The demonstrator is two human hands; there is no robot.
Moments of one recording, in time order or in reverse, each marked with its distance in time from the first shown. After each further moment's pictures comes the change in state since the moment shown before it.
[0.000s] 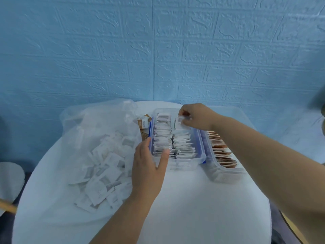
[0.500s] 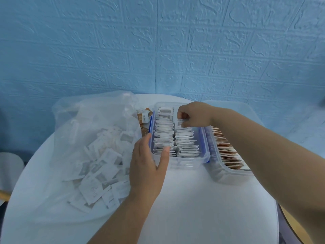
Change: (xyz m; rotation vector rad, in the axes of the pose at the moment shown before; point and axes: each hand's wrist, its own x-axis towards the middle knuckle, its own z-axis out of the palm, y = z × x) left_hand -0.002 0.002 0.003 0.032 0.017 -0.019; right_hand 0.021 0.002 0.010 -0.203 -0.209 -0.106
